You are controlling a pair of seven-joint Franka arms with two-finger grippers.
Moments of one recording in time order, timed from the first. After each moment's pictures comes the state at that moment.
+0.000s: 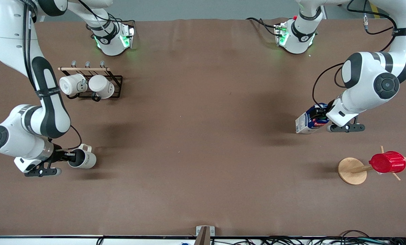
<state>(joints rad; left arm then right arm) 0.00 0.13 -0.07 -2.15 -0.01 2.16 -0.06 0.00 0.61 -0.11 -1.61 0.14 2.20 -0.23</state>
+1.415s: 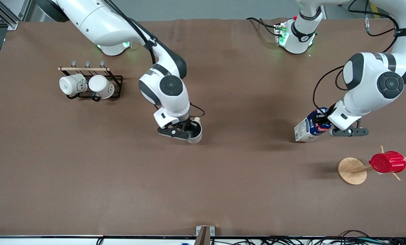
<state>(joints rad) -0.01 0.15 -0.08 -2.06 -0.01 2.18 -0.07 0.34 0.67 0.43 -1.55 -0.41 2.23 1.16</state>
